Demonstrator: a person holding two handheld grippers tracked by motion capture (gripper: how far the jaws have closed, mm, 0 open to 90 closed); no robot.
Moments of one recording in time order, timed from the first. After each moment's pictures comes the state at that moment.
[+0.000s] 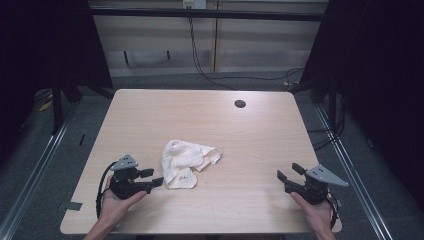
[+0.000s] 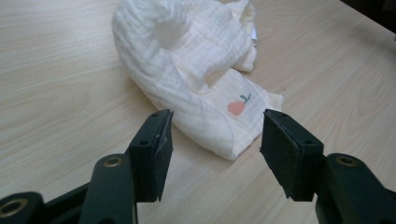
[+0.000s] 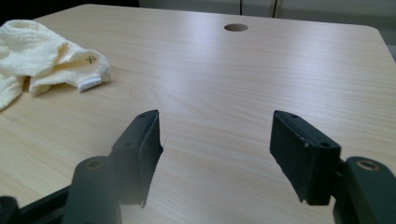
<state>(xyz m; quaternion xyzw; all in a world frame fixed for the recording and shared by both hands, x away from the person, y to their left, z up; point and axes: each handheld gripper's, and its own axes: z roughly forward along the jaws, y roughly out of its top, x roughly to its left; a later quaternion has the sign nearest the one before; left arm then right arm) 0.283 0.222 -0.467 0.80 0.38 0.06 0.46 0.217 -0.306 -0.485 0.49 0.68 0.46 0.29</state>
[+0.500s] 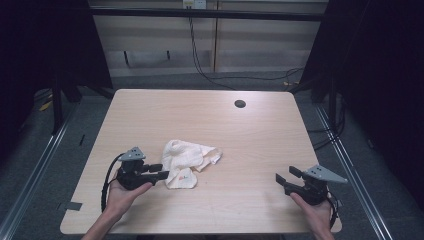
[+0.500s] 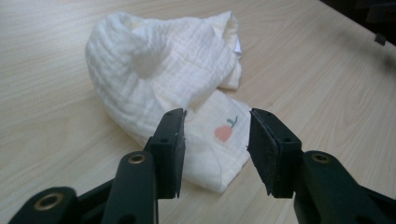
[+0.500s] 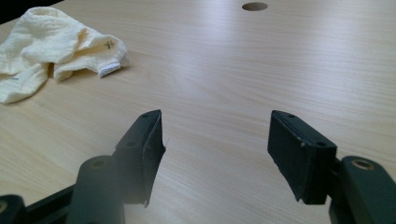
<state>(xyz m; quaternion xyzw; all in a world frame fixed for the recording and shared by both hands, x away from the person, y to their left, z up) 0.304 0.205 -0.456 0.82 0.35 0.03 0.46 0.217 -0.305 -0.480 0.50 0.70 0.46 0.24</state>
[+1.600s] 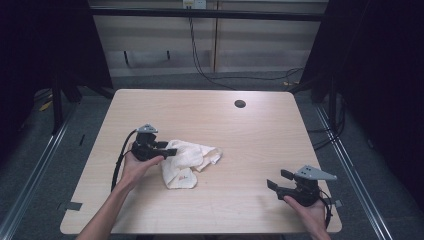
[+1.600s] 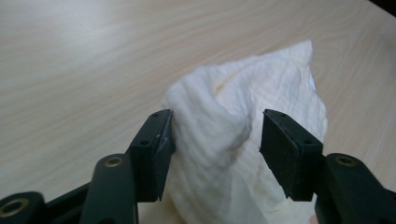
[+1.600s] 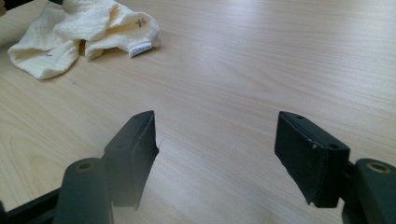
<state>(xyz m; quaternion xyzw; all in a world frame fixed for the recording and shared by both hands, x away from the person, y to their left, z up) 0.390 0.178 -0.479 0.83 0.36 0.03 0.43 0.220 -0.287 -0.483 0.47 0.73 0.45 0.19</state>
